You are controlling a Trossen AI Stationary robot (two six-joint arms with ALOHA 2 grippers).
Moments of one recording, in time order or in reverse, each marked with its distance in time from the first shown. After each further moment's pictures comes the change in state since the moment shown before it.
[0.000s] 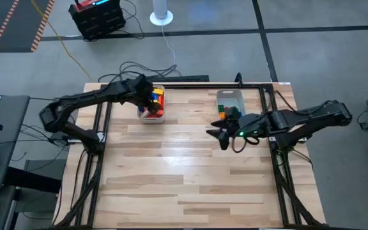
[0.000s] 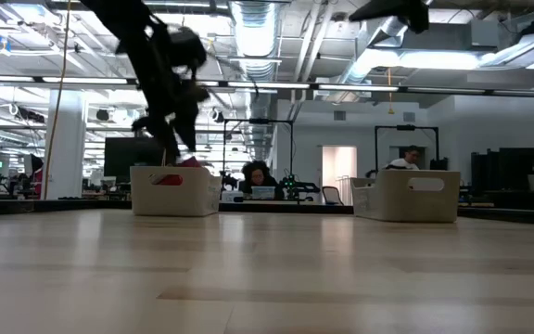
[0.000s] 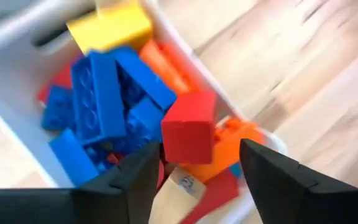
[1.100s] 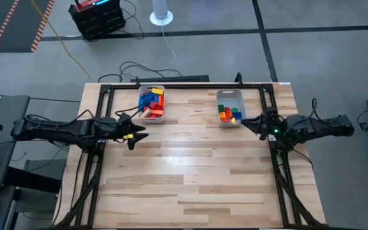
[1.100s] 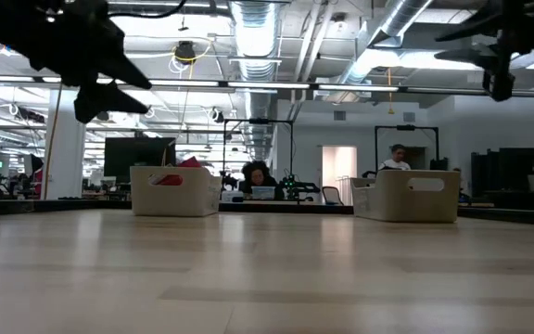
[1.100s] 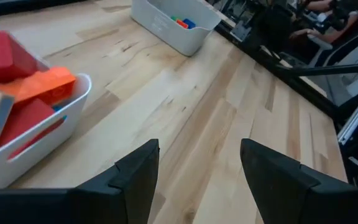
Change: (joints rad) left arm -0.596 -0.831 -0.654 0.477 -0.179 -0.283; right arm -0.026 -0.899 -0.719 0.218 0.081 0.114
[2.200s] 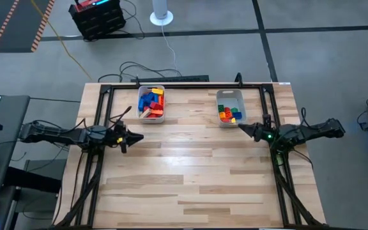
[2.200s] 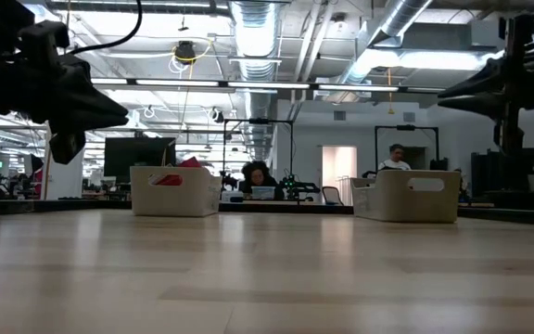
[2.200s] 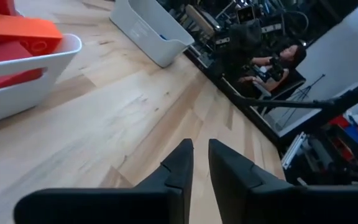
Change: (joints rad) left arm -0.075 -0.364 -0.397 0.225 -0.024 -0.171; right arm 0.055 -0.254 -0.322 0.107 0.161 0.188
